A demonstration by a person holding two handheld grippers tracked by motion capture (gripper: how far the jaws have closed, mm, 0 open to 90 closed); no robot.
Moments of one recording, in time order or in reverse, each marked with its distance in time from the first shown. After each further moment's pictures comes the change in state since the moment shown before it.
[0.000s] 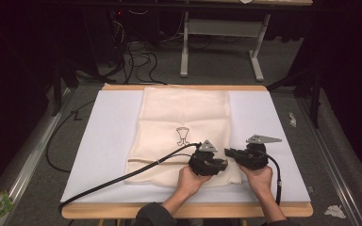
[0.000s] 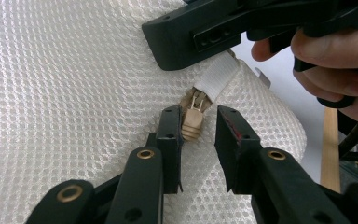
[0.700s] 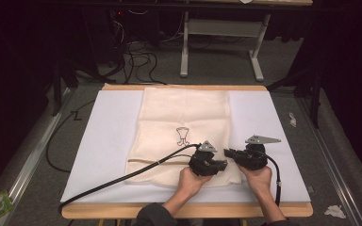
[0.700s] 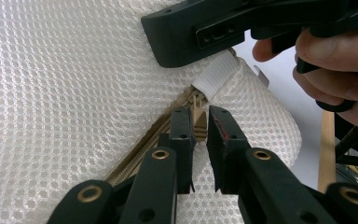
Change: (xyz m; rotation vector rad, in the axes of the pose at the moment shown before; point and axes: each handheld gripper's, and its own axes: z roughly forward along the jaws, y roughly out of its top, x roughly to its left) left arm 0.001 -0.003 0.005 0.019 0.002 -0.030; right arm 0.001 -0.001 0.002 -0.001 0.004 0.001
